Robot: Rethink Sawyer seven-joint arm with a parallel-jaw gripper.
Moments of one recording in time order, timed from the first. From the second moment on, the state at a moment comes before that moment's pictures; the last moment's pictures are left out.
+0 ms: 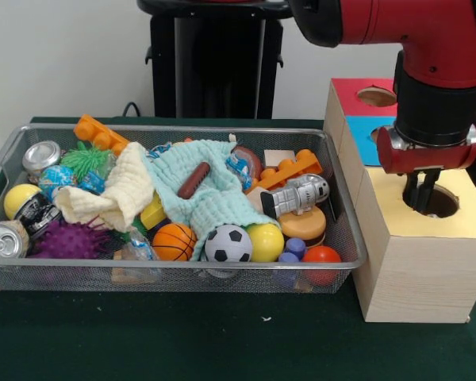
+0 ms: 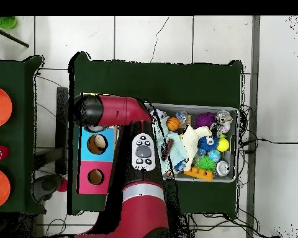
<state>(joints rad) 0.02 -0.43 0.01 1.30 0.10 0.74 1.66</state>
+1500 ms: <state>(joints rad) 0.04 -0.37 0.01 1.22 0.05 0.75 1.66</state>
